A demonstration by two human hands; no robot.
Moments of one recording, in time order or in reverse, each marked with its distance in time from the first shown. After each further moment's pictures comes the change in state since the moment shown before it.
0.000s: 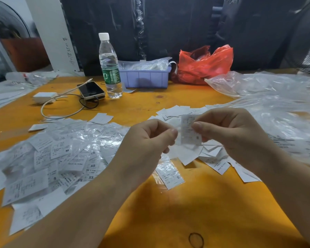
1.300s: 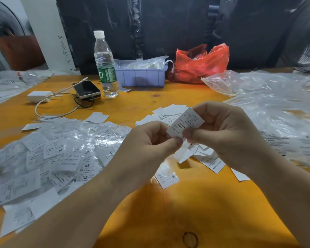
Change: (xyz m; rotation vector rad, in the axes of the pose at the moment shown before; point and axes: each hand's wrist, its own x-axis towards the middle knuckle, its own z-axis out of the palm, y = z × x) left_hand -0.003 0.000 0.005 0.018 -0.118 0.044; right_hand -0.006 -0.009 0.011 0.007 -0.005 -0.053
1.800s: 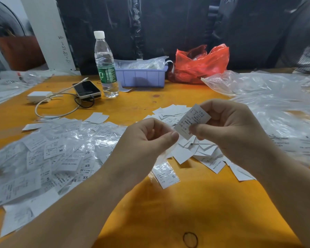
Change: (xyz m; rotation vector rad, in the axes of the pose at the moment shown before) left_hand 0.002 0.002 -0.002 -0.052 0.065 -0.067; right_hand 0.002 -0.002 -0.007 -0.075 0.053 0.027
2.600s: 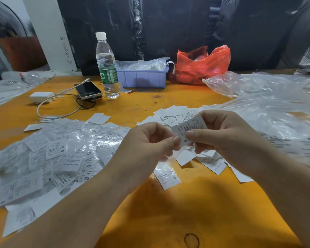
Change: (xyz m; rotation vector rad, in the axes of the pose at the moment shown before) left_hand -0.001 0.001 0.001 -0.074 -0.025 -0.052; right_hand 0.002 0.004 0.000 0.145 -0.170 0.208
